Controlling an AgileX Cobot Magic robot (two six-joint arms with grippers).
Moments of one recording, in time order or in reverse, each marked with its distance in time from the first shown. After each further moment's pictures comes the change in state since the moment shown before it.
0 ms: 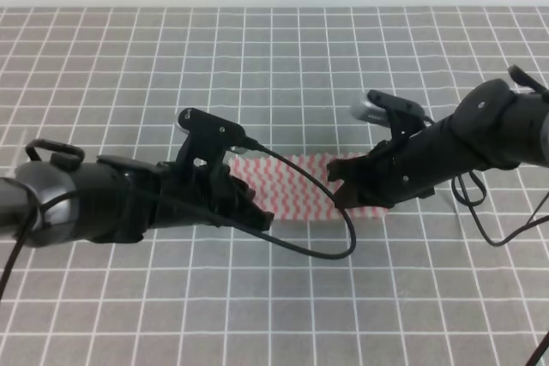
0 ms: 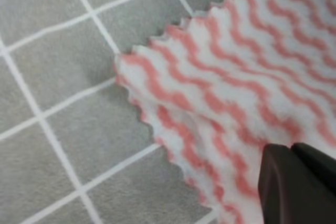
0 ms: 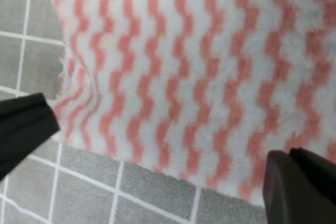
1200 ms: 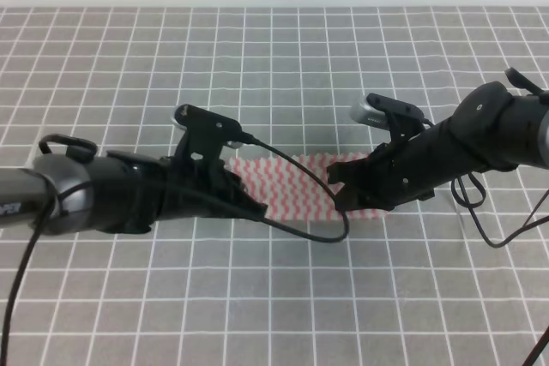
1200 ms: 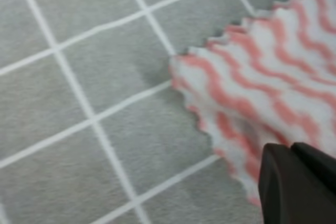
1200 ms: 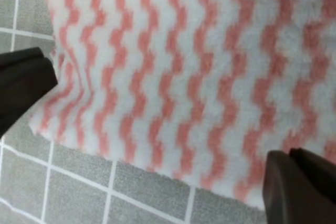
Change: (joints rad) left arm 0.013 0.044 -0.050 -0.013 -0.021 0.001; right arm 0.000 0.020 0.000 -0.002 0.004 0.000
